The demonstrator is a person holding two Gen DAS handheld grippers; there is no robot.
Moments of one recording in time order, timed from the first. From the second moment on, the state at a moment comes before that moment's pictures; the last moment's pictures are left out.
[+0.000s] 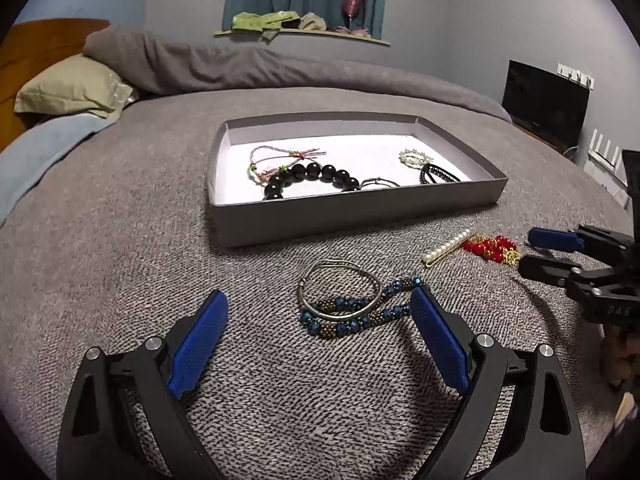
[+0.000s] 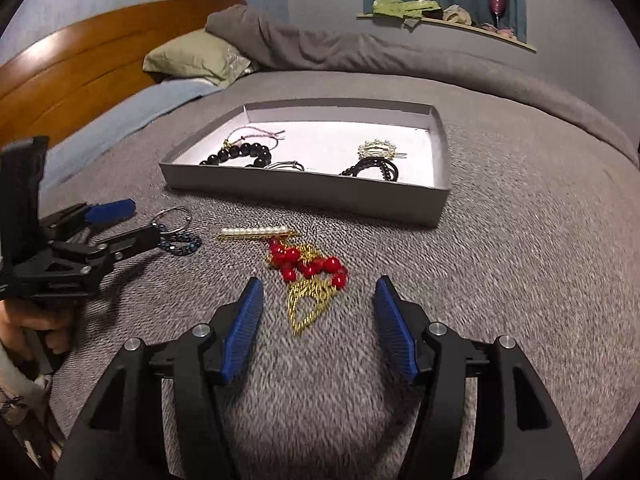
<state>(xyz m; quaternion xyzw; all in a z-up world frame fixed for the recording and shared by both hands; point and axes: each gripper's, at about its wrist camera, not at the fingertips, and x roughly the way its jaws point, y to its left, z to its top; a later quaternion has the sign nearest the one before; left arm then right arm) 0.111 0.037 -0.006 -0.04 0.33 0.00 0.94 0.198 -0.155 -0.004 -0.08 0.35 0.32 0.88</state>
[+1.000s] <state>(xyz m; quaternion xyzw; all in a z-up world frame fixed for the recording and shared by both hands) 0.137 0.038 -0.005 -0.05 0.35 -0.01 0.94 0.208 -0.169 -0.019 -0.05 0.37 0.32 0.87</state>
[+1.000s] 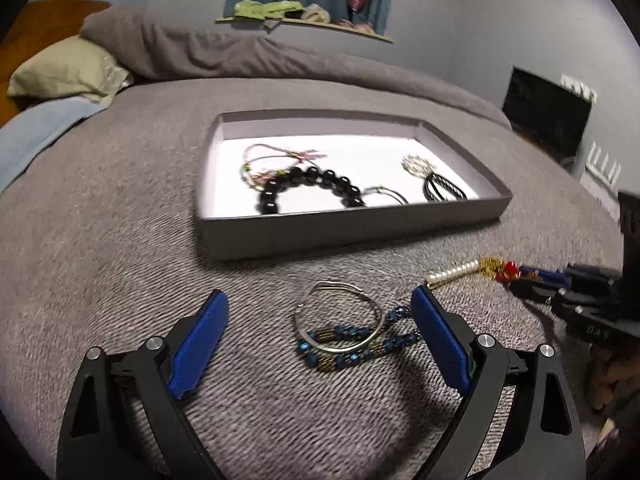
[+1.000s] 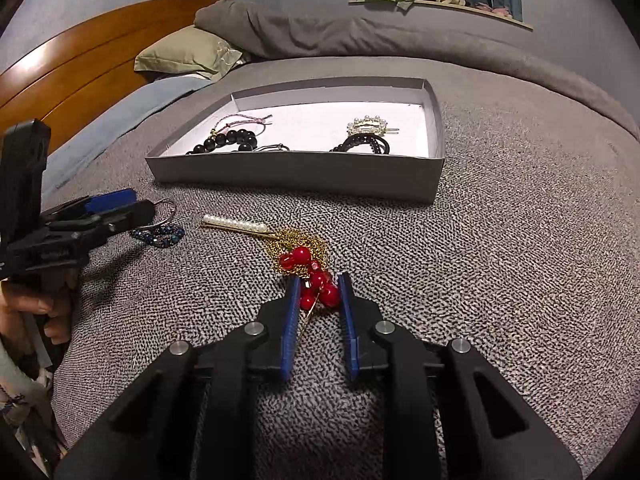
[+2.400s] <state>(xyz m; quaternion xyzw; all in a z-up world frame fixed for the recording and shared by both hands) 0.164 0.014 0.048 -0.03 0.31 -0.07 0.95 0.217 -0.172 0.068 -0.03 0.28 0.34 0.90</state>
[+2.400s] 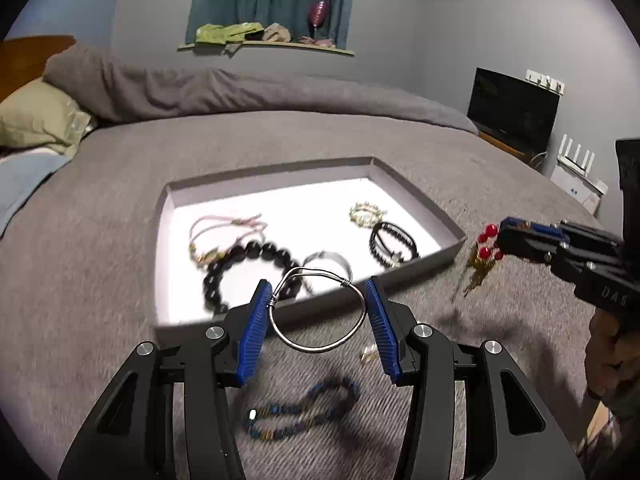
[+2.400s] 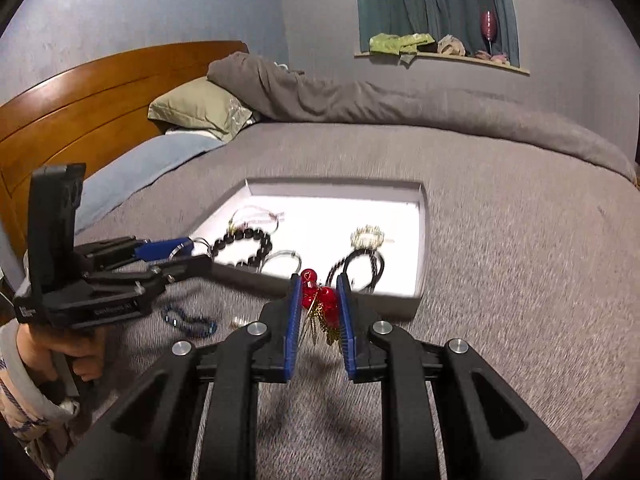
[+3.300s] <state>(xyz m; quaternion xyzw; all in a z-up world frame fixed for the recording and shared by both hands) 0.251 -0.010 0.025 -0.03 0.37 -0.09 0.92 0.310 -0.152 0.031 -0.04 0.34 0.30 0.89</state>
